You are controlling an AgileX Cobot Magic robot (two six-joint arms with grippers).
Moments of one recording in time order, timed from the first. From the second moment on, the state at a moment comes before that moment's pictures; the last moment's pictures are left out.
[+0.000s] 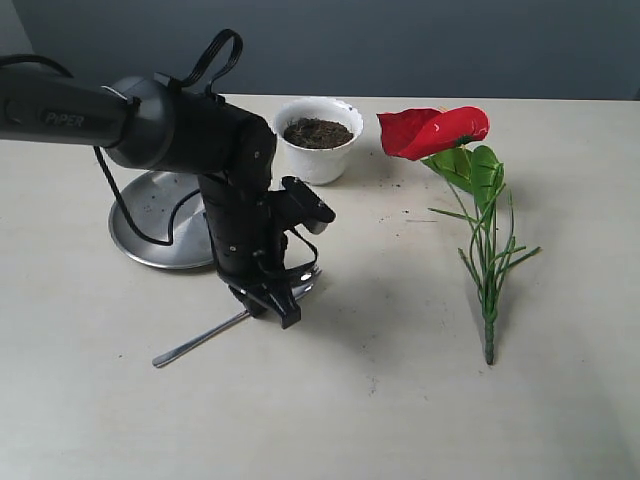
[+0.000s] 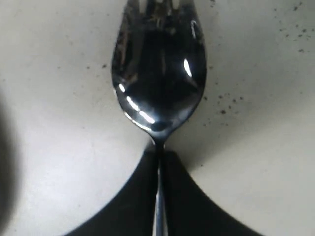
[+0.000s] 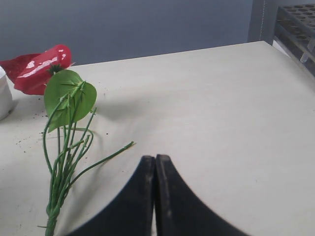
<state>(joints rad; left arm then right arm) -0.50 2.08 -1.31 -0.09 0.89 0.36 -0.02 0.00 0.00 0.19 0.37 -0.09</state>
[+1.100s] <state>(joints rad) -0.50 1.75 -1.34 0.10 0.88 0.35 -0.02 0.00 0.00 0.19 0.37 -0.09</state>
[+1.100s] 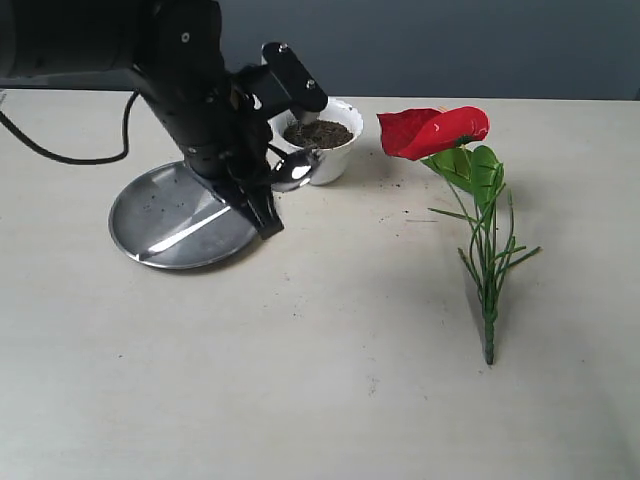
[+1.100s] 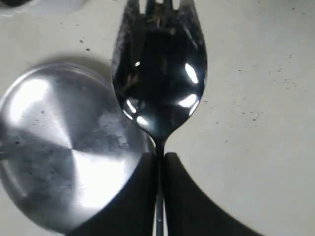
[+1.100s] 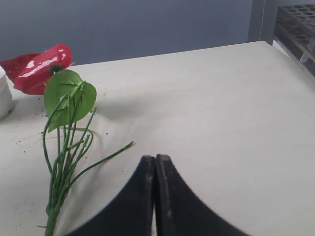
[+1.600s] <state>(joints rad) -0.50 1.74 -1.41 0.43 0.89 0.35 -0.02 0.00 0.00 0.19 0.37 -0.09</state>
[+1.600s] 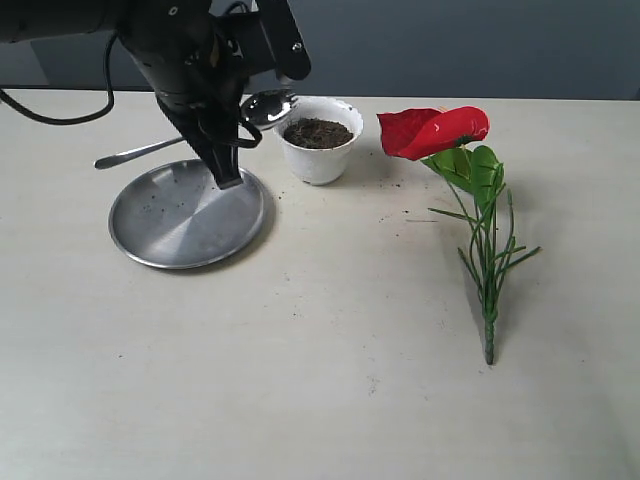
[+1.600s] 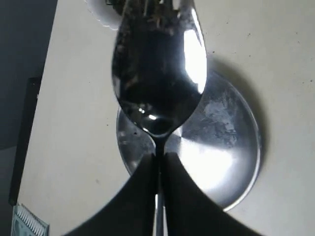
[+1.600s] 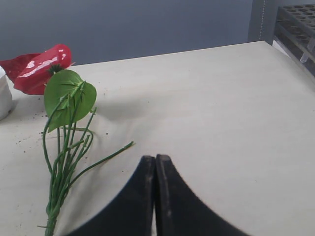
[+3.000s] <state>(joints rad) -0.50 1.73 -1.42 0.75 0.86 0.46 -0.02 0.00 0.00 0.19 0.37 -0.09</state>
